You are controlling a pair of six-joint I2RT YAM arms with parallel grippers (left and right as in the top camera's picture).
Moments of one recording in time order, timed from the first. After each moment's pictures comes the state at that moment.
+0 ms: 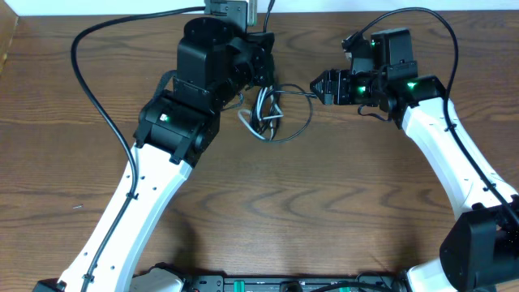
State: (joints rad) left arm -0.45 1.43 1.52 -0.47 0.10 -0.38; right arm 0.23 1.68 1.37 -0.57 -0.44 0.28
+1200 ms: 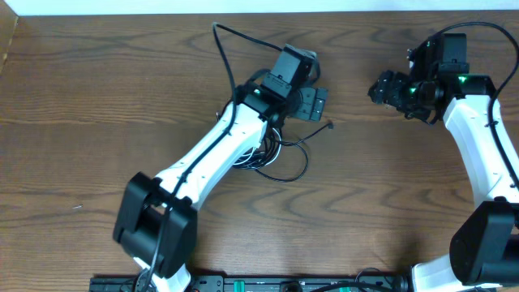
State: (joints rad) left arm -0.60 1.83 1.52 -0.58 0.02 -0.27; right arm -0.01 1.68 1.37 -0.78 -0.27 0.34
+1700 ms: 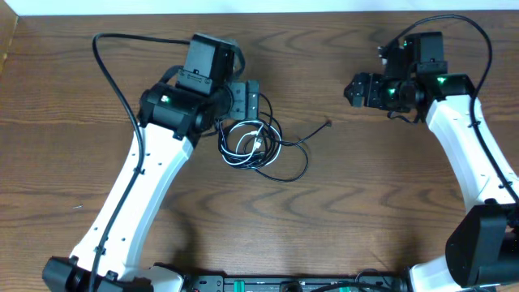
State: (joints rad) left arm -0.37 1.52 1.53 -0.98 0.03 -0.23; right arm 0.09 1.68 1.37 -0.73 -0.32 0.23
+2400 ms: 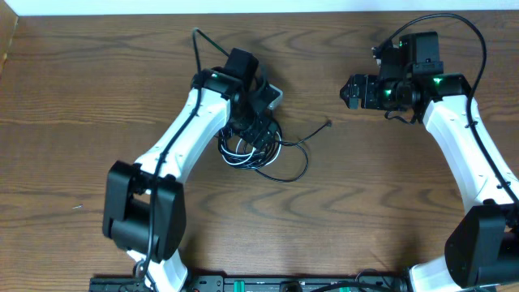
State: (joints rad) left arm -0.38 1.88 1.48 -1.00 0.28 0.32; right arm 0.11 1.68 1.37 -0.73 -0.32 0.19
